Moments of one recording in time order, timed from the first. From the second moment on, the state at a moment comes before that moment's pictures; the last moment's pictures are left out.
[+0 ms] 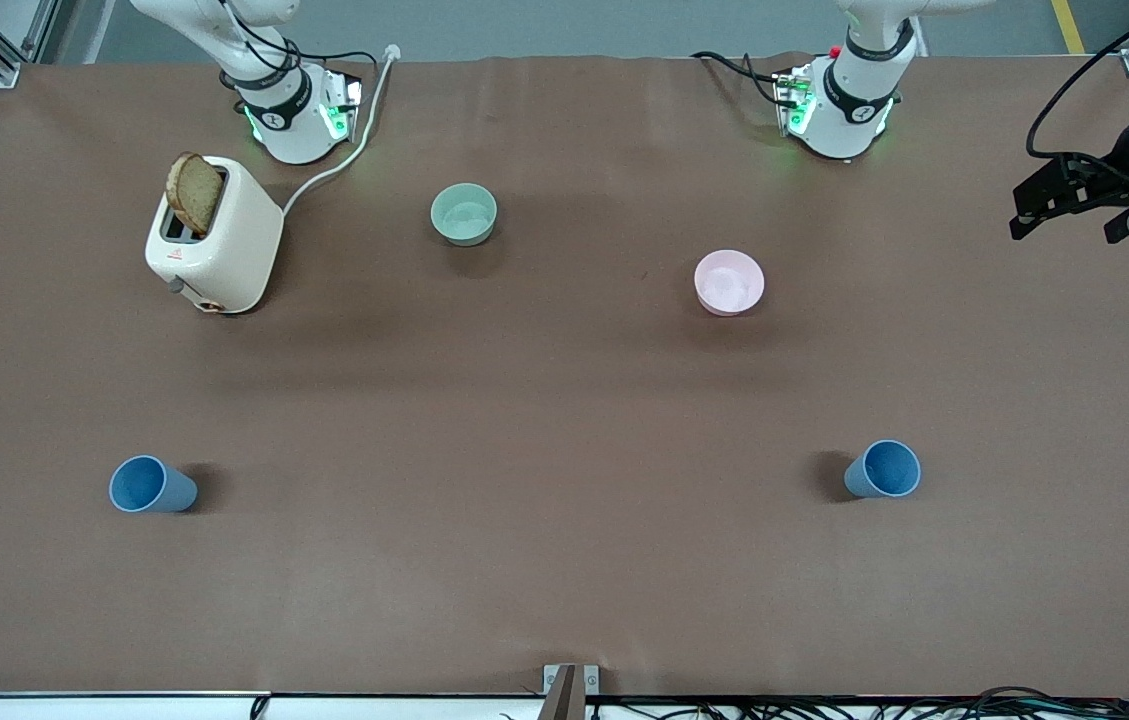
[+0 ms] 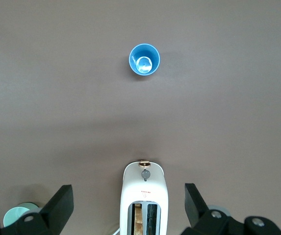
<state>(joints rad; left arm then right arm) 0.02 -0.09 -0.09 -1.61 -0.01 1.54 0.00 -0.08 0.01 -0.08 -1.47 0.01 1.47 -0.11</state>
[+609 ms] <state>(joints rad) 0.04 0.08 -0.08 -1.57 -0.01 1.66 0.01 -0.08 0.01 -0.08 -1.47 0.01 1.47 -0.11</state>
